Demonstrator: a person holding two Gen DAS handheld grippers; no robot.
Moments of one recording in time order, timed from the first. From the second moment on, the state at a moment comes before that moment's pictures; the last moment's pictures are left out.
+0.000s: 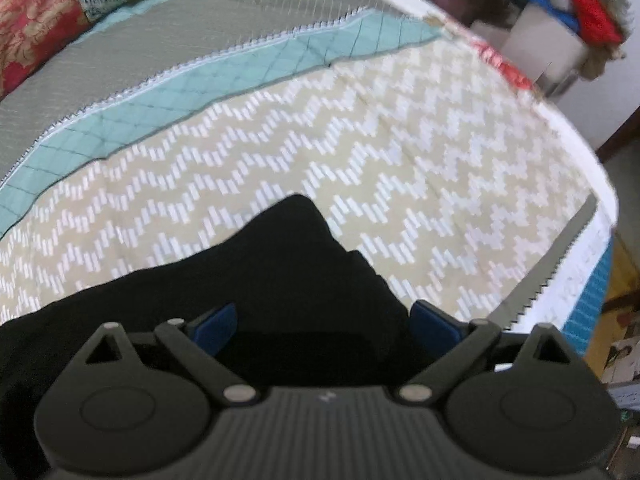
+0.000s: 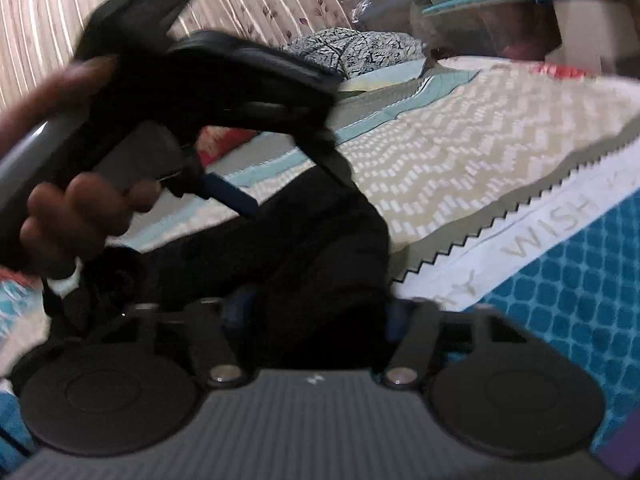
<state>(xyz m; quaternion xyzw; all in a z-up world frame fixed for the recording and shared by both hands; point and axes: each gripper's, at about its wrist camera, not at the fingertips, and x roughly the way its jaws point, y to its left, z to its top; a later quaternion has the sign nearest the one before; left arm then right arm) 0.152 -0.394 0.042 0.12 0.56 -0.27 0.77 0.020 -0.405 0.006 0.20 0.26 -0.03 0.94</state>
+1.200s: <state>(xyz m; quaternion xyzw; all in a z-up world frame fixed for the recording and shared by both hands) 0.128 -0.205 0.153 -0.03 0.48 -0.33 0.81 -0.009 -0.258 0.100 0.03 0.17 0.10 0.98</state>
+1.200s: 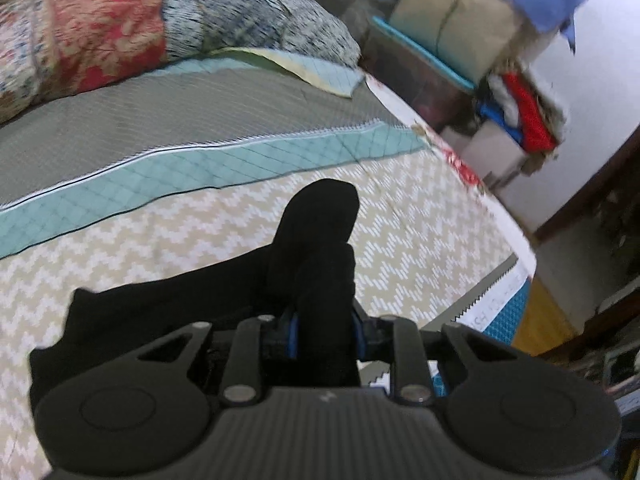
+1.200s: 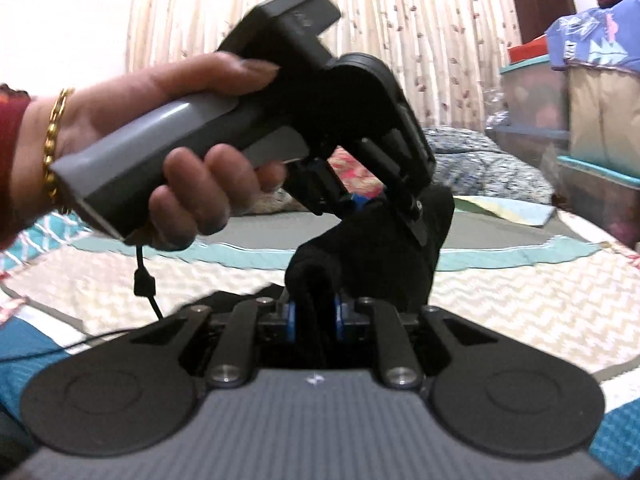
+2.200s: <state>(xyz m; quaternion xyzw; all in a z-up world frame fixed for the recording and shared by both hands) 0.097 0.014 0.080 -0.16 0.46 -0.15 0.86 -0.001 -0.219 0.133 0.12 0.23 0.16 0.95</state>
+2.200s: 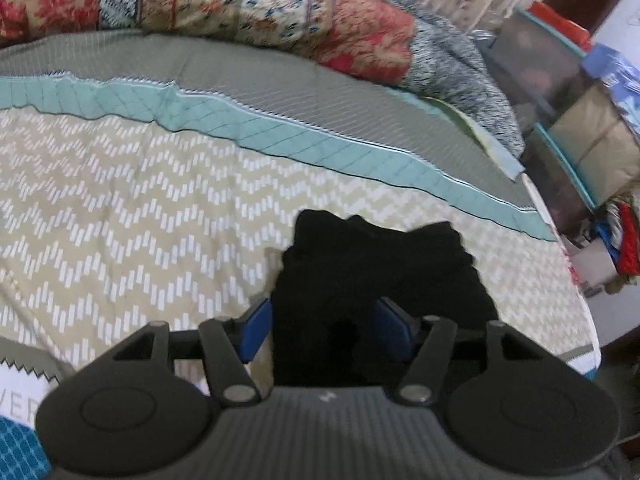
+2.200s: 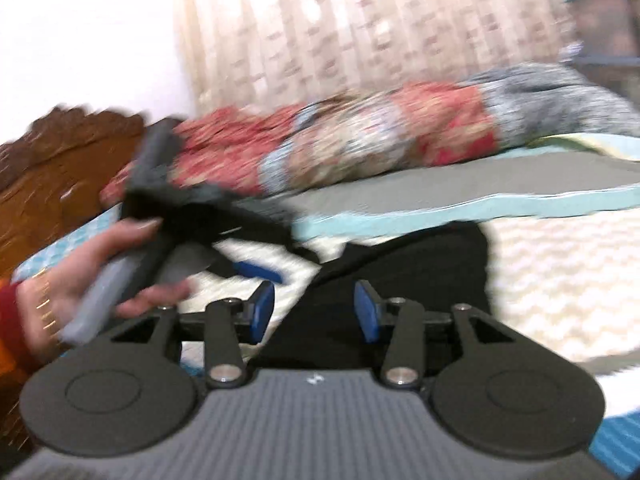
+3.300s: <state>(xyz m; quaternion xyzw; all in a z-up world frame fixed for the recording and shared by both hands) 0.038 -0.048 0.071 0.01 0.45 -0.08 0.89 -0.034 -0.234 0.099 0.21 0.34 0.09 0.91</state>
